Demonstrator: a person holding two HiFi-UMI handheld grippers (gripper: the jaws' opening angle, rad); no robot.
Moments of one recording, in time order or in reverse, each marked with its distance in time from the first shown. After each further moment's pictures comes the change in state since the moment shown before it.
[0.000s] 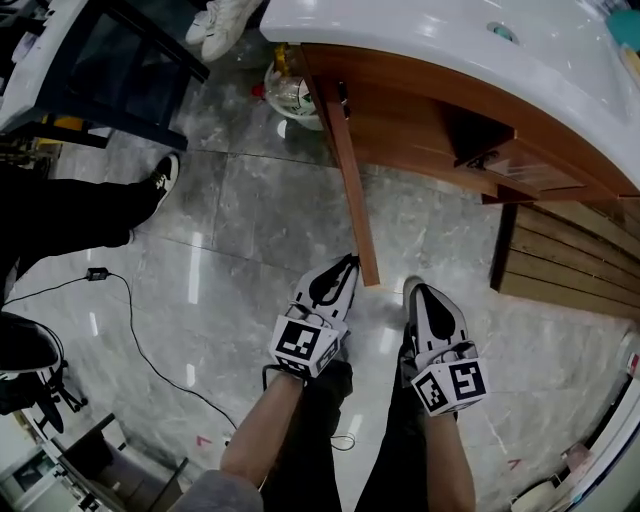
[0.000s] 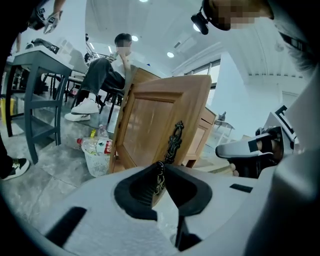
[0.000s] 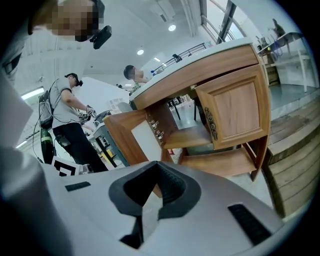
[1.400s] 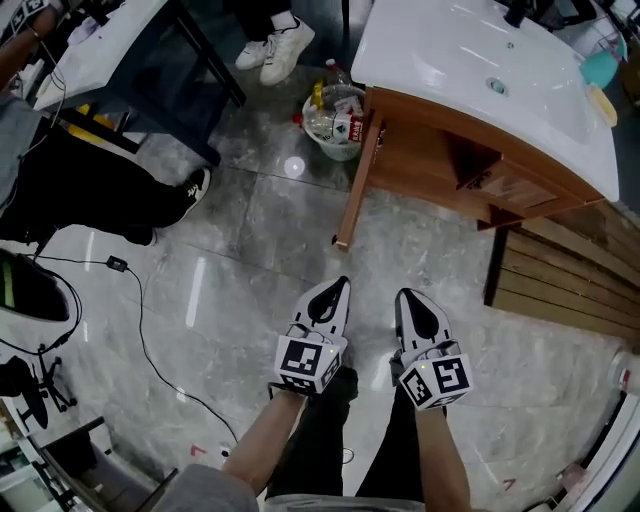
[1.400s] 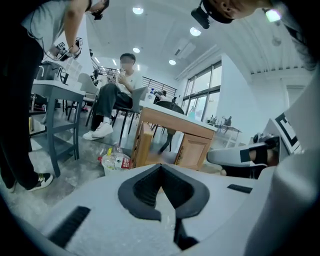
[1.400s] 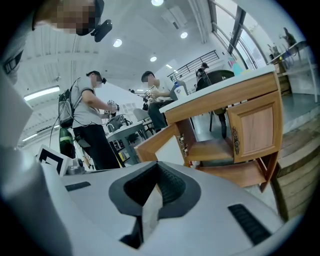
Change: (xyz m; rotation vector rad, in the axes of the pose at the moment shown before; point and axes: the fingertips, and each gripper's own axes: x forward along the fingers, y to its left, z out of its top) left arm -0.132 -0.007 0.075 0.027 -0.079 0.125; right arm -0.037 0.124 0.032 -0.093 -0.066 0.091
